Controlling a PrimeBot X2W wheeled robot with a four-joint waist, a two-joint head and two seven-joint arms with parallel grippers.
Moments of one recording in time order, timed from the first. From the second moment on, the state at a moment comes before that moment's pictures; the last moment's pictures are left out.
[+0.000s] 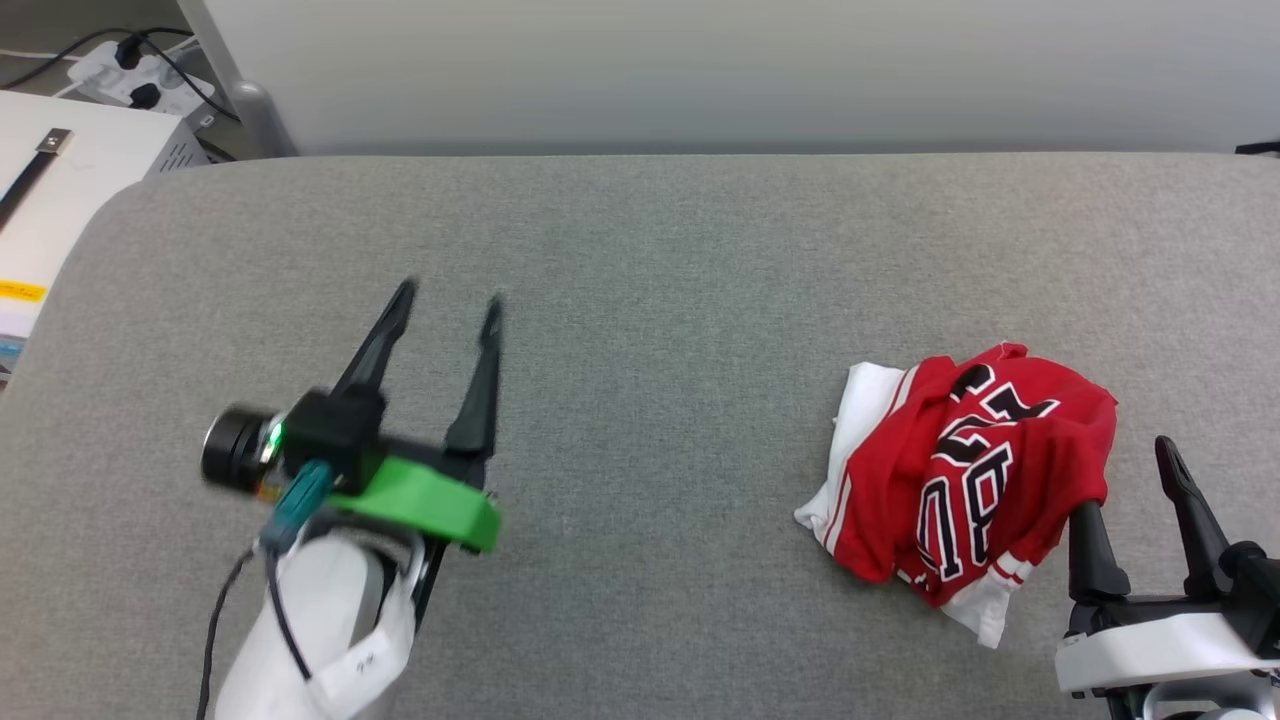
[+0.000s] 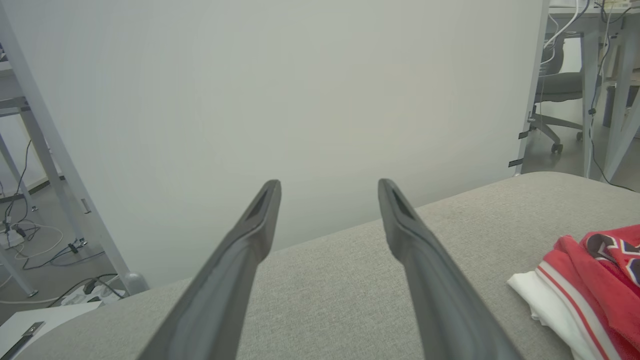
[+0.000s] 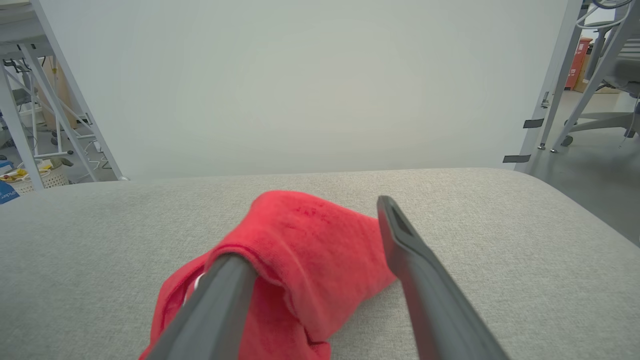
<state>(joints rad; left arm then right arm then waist) -0.34 0.21 -0.26 0.15 -0.17 -0.10 -0.26 0.07 -0.05 -0.09 -0.06 0.14 0.13 -0.26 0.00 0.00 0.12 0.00</state>
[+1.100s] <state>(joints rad) -1.01 0.26 -1.28 0.41 -0.90 -0.13 0.53 -0.05 -0.05 -0.01 -0.04 0.20 0.13 -0.26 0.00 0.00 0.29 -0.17</state>
